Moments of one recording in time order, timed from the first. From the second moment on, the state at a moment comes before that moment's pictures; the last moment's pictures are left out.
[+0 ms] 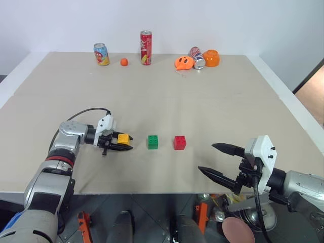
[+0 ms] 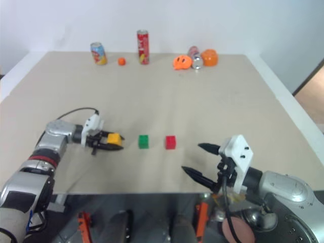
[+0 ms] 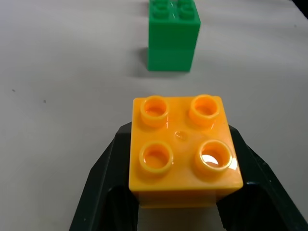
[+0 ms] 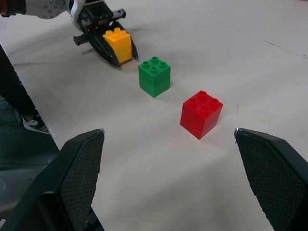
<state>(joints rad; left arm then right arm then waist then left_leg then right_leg) -0.89 0.51 -0.12 1.11 -0.16 -0.35 -1.60 0.16 -0.81 -0.36 -0.81 0.76 0.71 0.67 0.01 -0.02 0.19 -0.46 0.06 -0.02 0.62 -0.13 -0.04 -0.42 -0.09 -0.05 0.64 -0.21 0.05</state>
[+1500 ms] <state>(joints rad) -0.90 0.63 -0.05 1.19 -0.10 -0.38 -1.59 -0.10 -0.83 -0.23 -0.66 0.74 0.66 0.76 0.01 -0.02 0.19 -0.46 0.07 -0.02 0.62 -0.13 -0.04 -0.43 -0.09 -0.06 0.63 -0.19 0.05</state>
